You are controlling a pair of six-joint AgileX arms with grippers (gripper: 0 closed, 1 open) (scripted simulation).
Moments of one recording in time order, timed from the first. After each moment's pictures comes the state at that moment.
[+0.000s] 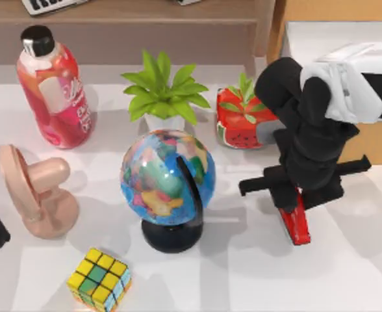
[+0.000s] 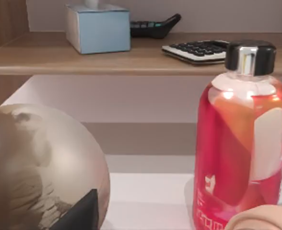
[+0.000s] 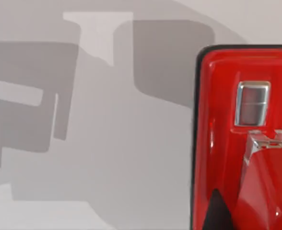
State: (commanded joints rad) left arm 0.00 0.00 0.00 0.00 0.00 0.00; right arm 0.55 1.95 1.32 -0.94 0.00 0.36
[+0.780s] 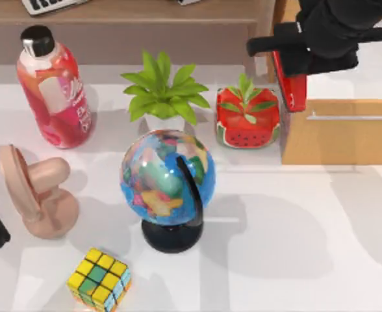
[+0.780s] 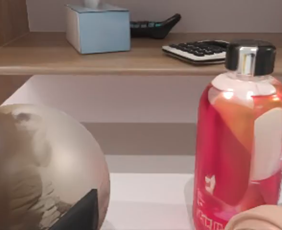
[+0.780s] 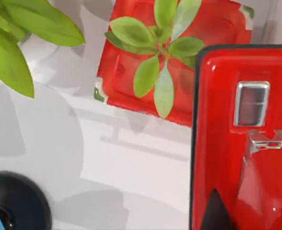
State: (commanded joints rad) left arm 0.00 0.00 0.00 0.00 0.00 0.00; right arm 0.45 1.89 1.80 -1.07 0.01 0.25
